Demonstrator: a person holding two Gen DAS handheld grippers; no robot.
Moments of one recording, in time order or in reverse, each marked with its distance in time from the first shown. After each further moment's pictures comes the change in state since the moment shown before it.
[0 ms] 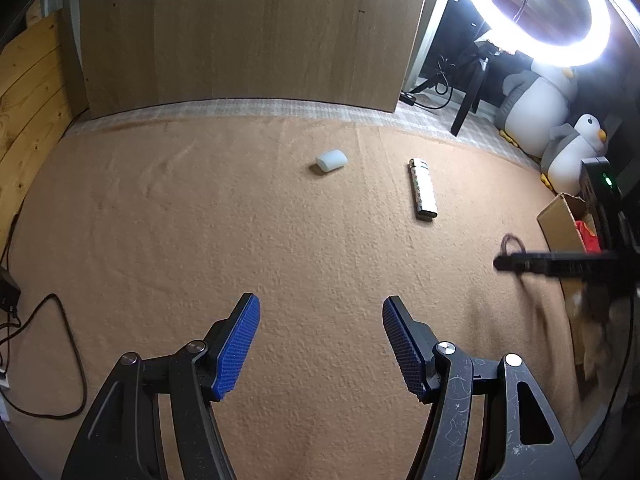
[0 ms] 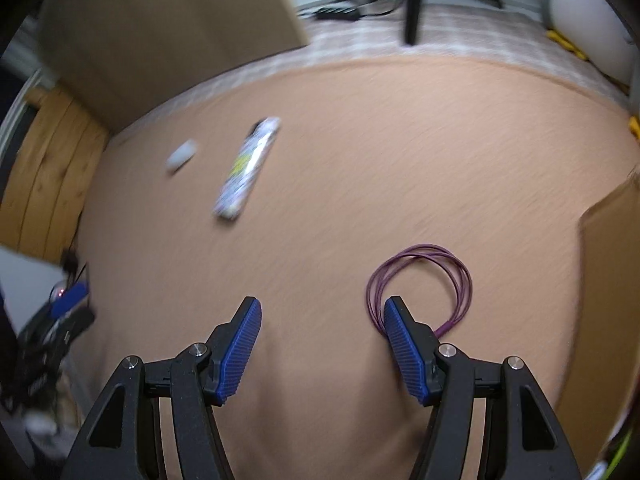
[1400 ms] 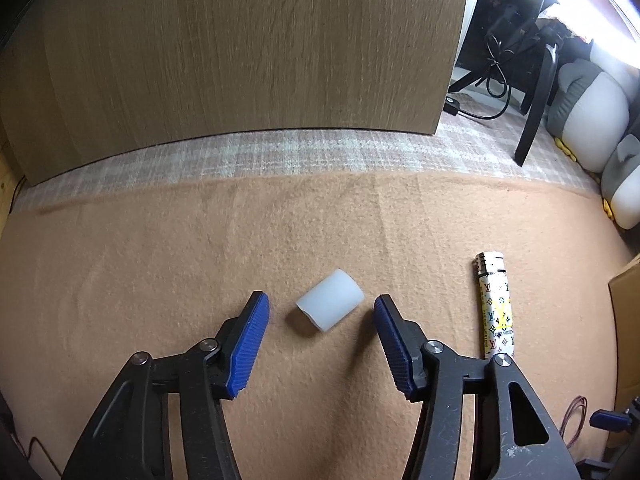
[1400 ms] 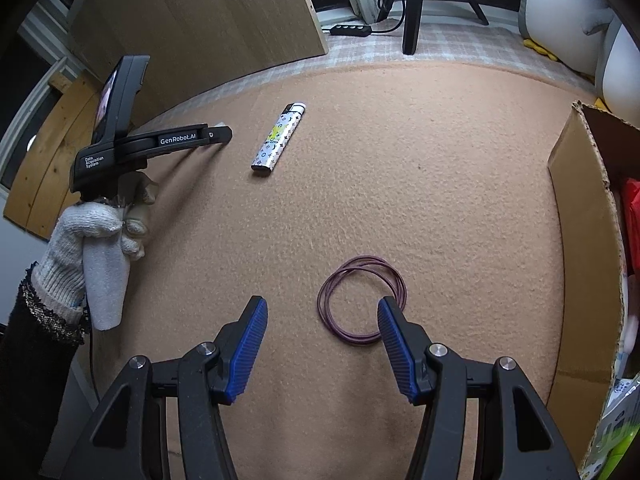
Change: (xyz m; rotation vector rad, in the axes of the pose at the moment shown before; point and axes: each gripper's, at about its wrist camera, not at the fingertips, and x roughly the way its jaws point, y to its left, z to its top) left arm 0.145 -0.016 0.125 0.073 0.044 0.069; right arm -0.031 0.017 -0.055 -0.008 -0.107 -0.036
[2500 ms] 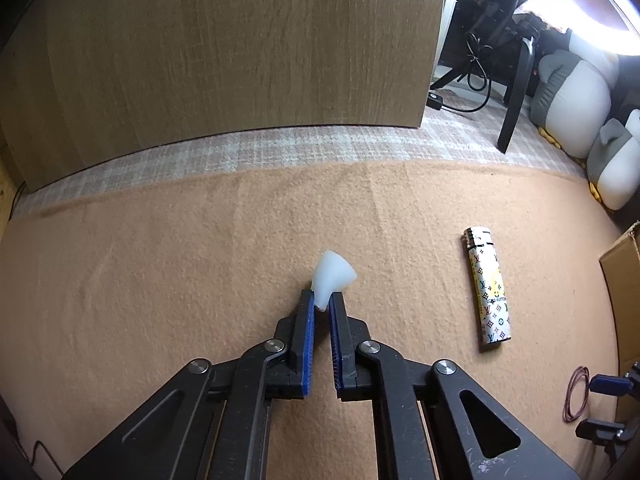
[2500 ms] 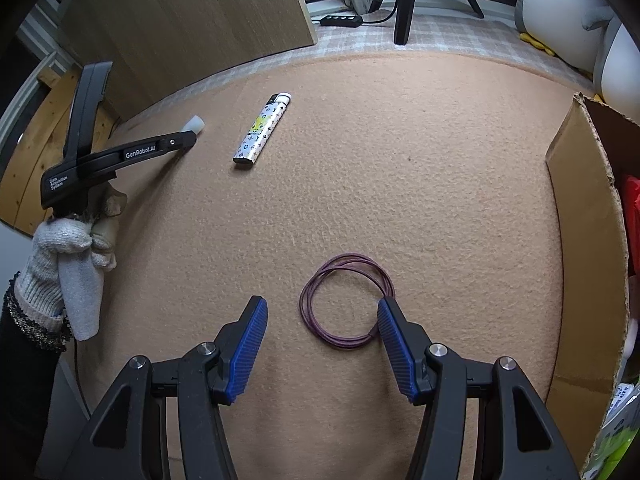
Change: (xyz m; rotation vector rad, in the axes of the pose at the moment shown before) left arm -0.017 0.002 -0.016 0.040 -0.021 -0.029; right arm 0.010 -0.001 0.005 0.001 0.022 -0.041
